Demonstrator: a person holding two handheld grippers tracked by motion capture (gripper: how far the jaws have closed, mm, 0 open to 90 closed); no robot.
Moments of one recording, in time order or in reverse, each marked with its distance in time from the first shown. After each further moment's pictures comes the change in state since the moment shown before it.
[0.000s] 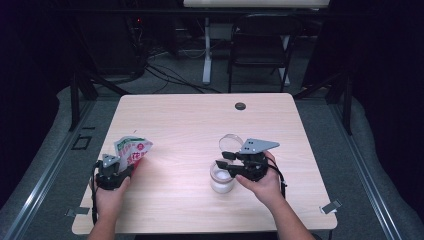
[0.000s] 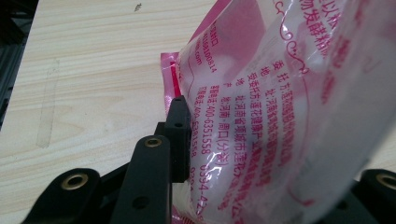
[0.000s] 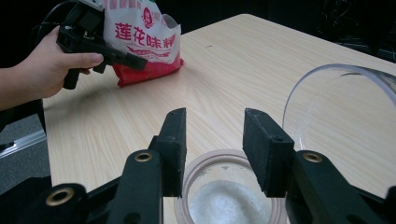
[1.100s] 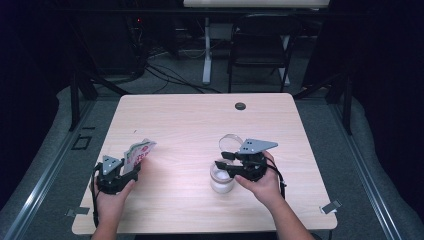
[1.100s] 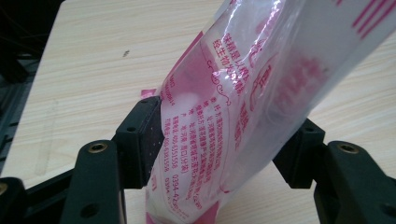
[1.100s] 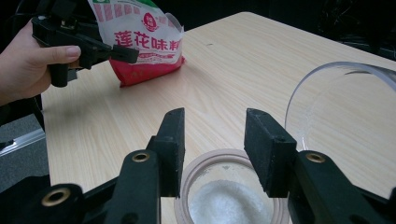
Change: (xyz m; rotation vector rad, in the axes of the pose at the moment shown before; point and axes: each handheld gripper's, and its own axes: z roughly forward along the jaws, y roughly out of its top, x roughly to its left) left arm -0.022 0.003 -0.025 -0.132 -0.029 0.044; right arm 0.001 0.000 0.003 0.009 -0.002 -0.002
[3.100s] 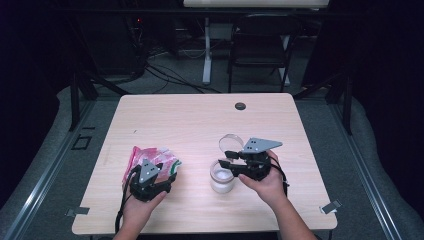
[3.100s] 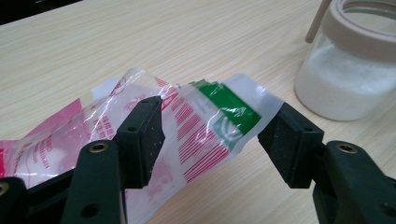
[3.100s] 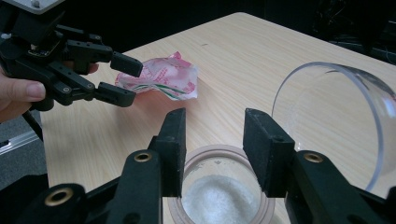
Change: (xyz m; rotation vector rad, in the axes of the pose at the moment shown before) left arm -0.095 0.019 -0.001 0.015 -0.234 0.219; right arm -0.003 0.001 -0.009 -0.001 -0.014 -0.001
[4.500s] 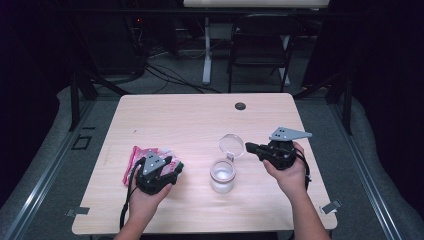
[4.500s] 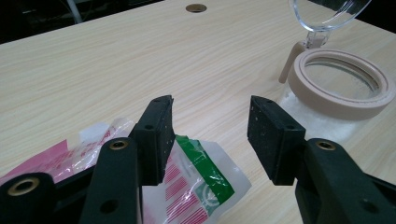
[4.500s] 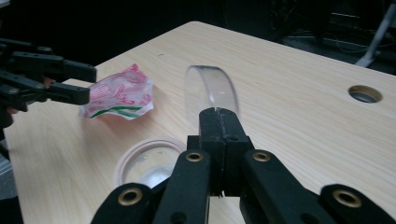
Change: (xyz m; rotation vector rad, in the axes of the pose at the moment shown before) left arm -0.008 0.030 -0.001 -0.048 -0.042 -0.035; right arm -0.042 0.001 -0.048 -0.027 -0.123 0.108
